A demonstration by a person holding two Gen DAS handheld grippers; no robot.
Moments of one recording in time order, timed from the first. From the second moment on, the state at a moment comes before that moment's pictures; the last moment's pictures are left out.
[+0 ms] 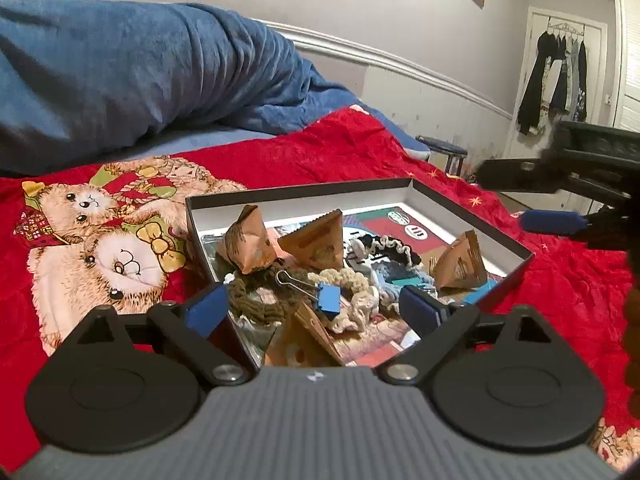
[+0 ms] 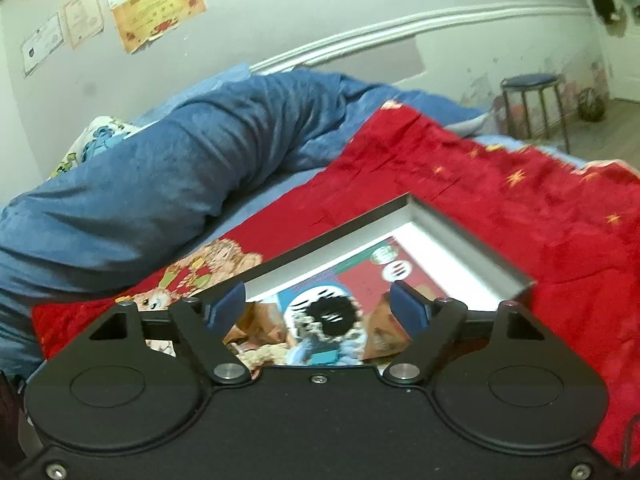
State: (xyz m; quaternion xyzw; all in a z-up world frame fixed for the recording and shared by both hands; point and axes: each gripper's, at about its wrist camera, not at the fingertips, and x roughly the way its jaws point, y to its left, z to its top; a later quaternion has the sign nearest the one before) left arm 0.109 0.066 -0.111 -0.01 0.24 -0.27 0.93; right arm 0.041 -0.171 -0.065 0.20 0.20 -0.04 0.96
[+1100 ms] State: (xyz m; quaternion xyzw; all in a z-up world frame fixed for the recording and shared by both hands) left arm 0.083 0.052 -0.104 0.02 0.29 -0.26 0.92; right arm 0.019 -0.187 -0.078 0.19 0.25 -0.09 0.95
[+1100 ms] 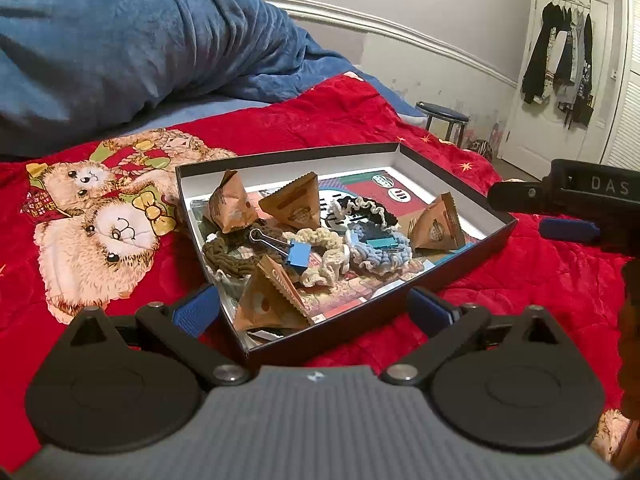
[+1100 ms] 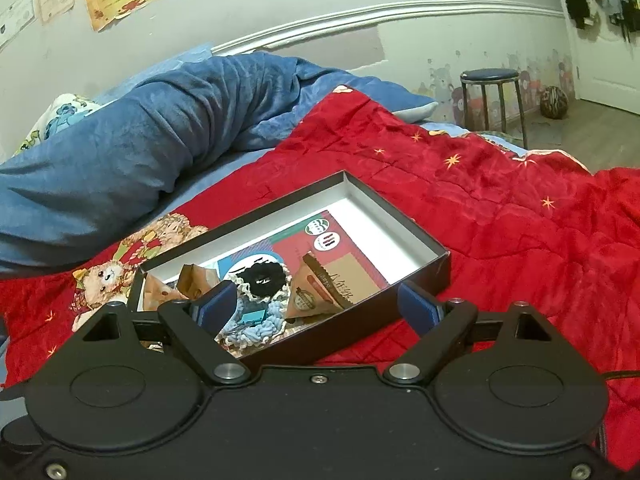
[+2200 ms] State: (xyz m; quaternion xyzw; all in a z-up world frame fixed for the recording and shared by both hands) left arm 0.085 0.053 -0.103 0.03 0.28 -0.24 0.93; right arm 0.021 -0.189 -0.076 0.17 0.26 -0.08 0.95
